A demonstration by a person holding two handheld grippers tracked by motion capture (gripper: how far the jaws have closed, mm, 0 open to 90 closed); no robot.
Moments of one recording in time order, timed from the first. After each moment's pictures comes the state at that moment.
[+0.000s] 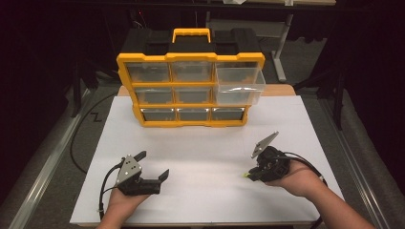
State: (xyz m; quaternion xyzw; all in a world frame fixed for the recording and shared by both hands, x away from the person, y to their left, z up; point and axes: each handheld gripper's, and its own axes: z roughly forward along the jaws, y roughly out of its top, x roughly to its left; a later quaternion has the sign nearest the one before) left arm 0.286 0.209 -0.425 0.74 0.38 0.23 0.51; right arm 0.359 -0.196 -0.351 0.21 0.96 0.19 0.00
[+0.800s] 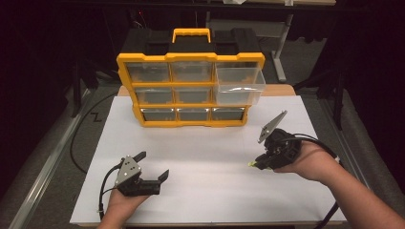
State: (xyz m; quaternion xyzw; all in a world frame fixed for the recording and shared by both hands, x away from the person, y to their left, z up) left arm 0.284 0.210 -0.424 0.73 0.38 0.23 0.51; right arm 0.367 -0.198 -0.281 0.18 0.97 0.18 0.00
